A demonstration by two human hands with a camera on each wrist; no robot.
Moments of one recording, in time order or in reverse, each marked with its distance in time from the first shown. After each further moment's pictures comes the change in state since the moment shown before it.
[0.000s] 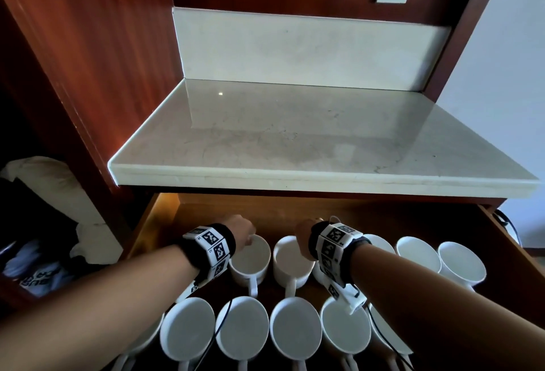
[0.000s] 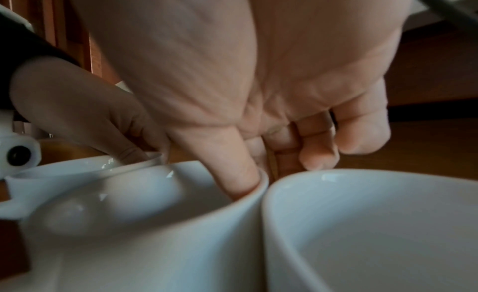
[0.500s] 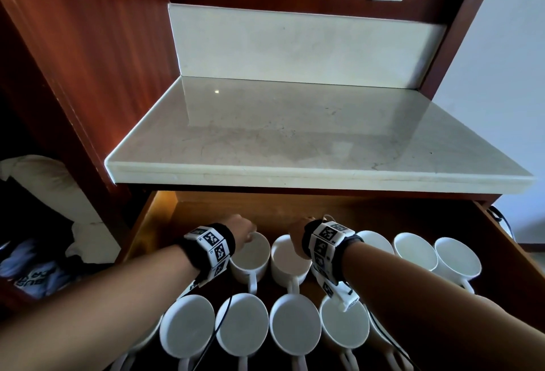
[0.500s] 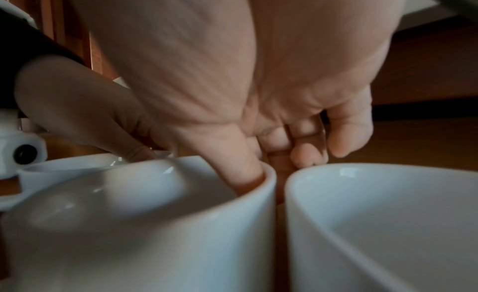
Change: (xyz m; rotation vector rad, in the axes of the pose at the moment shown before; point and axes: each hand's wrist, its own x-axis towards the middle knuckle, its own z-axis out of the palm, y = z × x) left_hand 0.007 -0.002 0.009 -0.031 0.019 0.025; right_hand -0.007 -0.010 -0.001 -0.054 0.010 -0.011
